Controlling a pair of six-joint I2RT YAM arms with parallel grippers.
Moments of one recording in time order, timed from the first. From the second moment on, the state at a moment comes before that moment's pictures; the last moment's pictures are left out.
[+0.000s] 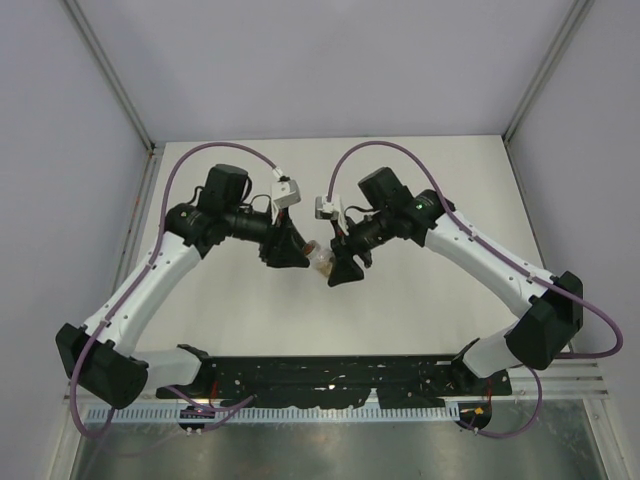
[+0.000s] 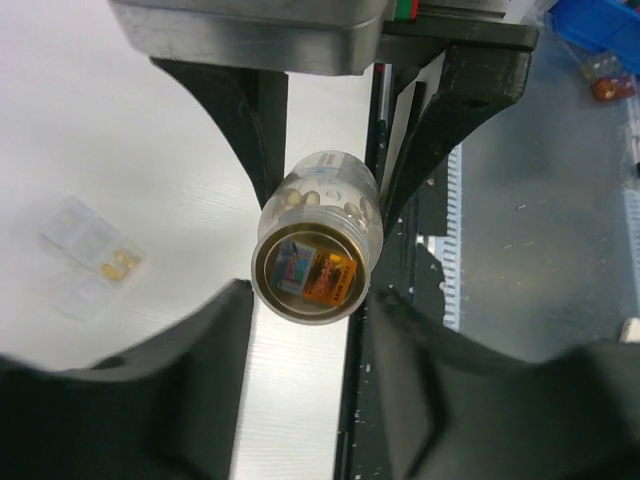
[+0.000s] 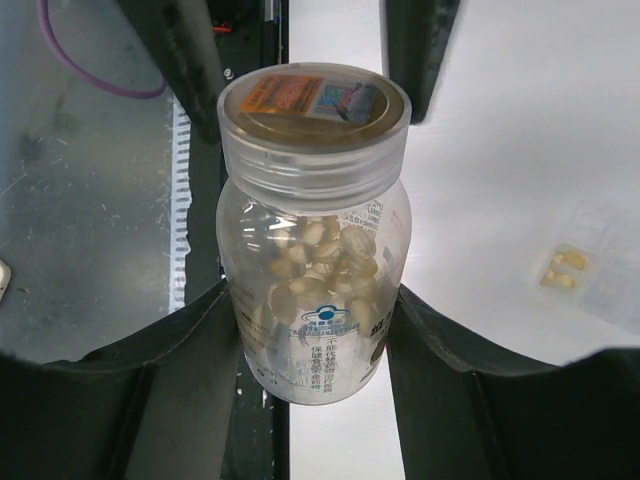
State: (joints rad) left arm -0.48 1.25 1.26 -0.75 0.98 0.29; right arm 0.70 1.47 1.37 -0.84 -0.84 -0.40
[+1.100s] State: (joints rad) left arm -0.52 1.30 1.20 -0.46 0.84 -0.07; right arm 0.72 1.45 1.36 -0.69 -0.64 -0.32
